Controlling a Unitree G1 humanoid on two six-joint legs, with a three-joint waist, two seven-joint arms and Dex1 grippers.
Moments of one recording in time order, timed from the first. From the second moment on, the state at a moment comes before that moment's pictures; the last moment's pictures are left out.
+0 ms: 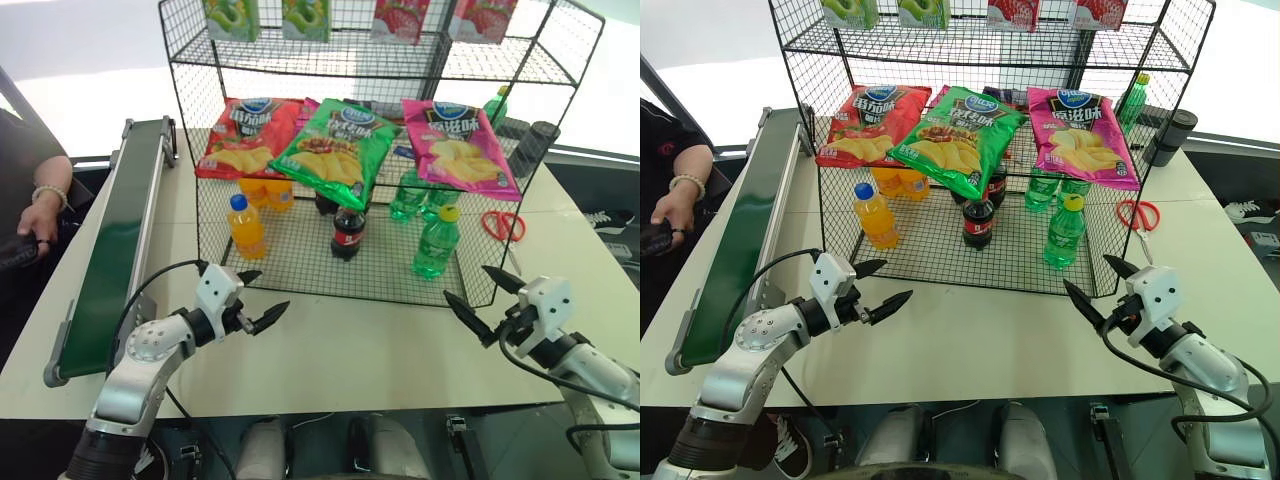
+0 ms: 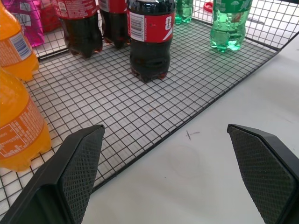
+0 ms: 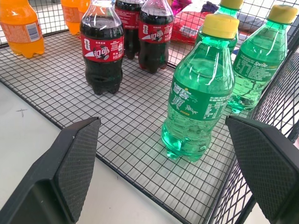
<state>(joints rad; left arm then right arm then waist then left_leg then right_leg) 0.00 0.50 -0.02 -0.25 -0.31 0.29 -0.71 0.23 -0.54 -0.32 -0.27 0.37 0.09 0.68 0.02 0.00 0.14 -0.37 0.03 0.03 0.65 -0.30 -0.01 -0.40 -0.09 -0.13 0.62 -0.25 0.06</state>
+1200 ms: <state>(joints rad) -0.02 0.45 -0.06 -0.23 -0.31 0.29 -0.73 0.26 -0.53 -0.30 -0.40 0.37 0.19 0.59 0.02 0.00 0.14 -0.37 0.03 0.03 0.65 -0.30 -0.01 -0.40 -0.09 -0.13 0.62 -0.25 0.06</state>
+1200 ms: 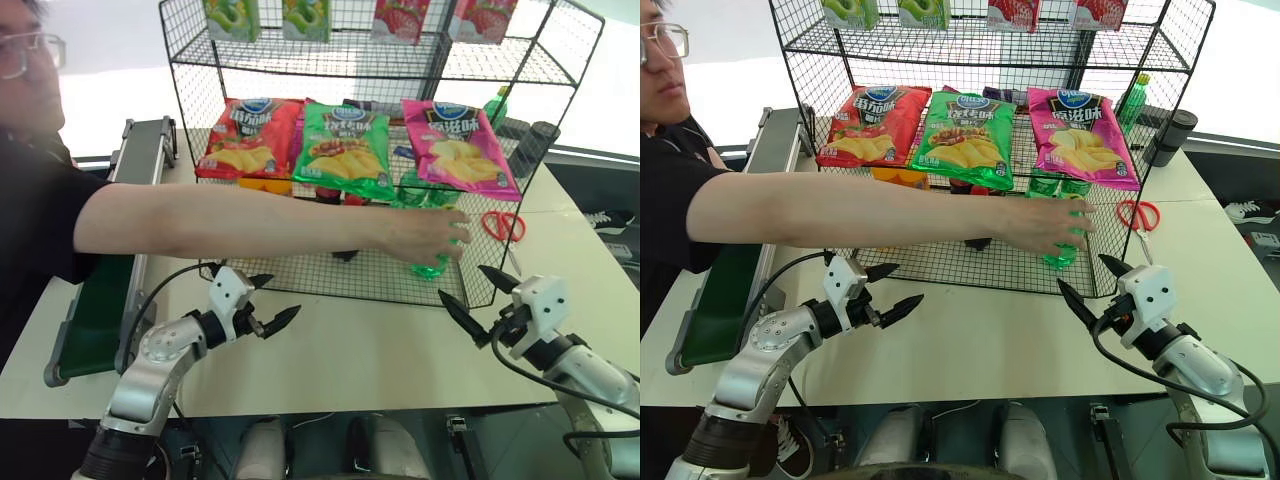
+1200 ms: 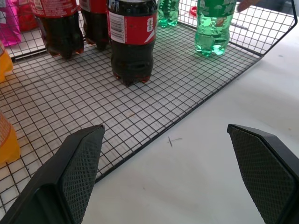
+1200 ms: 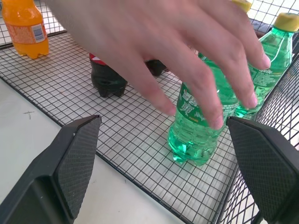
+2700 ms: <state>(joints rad) 0.17 0.43 0.30 -0.39 -0.39 0.32 -0.51 -0.07 -0.53 -0.10 -0.16 0.33 0.13 0.71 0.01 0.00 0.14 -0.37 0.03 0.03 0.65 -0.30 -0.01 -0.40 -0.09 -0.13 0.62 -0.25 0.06</state>
